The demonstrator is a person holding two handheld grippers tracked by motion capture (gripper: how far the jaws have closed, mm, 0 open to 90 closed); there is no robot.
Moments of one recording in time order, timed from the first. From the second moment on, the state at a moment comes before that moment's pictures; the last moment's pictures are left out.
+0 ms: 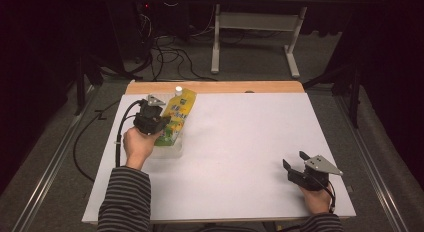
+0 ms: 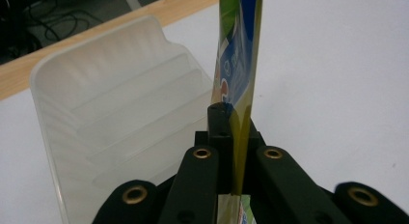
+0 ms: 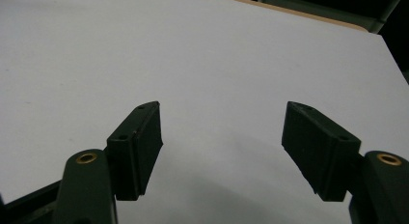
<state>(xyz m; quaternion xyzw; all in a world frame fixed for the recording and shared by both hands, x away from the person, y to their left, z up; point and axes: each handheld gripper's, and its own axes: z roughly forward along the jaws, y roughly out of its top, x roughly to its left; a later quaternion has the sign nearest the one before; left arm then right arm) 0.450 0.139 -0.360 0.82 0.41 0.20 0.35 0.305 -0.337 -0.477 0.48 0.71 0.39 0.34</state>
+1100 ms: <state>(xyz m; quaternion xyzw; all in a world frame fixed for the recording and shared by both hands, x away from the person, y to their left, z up) 0.433 0.158 -0.369 0.81 0.39 0.22 0.37 0.306 -0.332 -0.478 0.46 0.72 0.38 0.34</state>
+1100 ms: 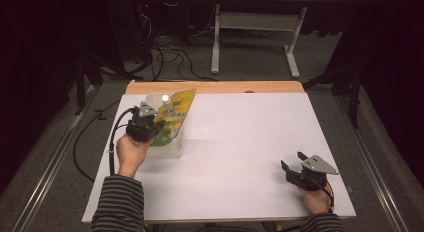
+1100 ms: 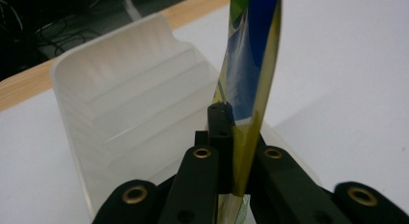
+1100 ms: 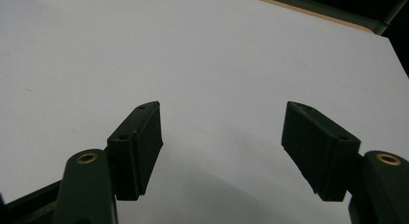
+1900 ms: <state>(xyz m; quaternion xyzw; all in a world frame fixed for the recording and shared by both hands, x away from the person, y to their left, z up) 0.421 0.162 -0.377 0.81 0.38 0.20 0.39 0.306 -0.331 -0.478 0.46 0.72 0.38 0.35</state>
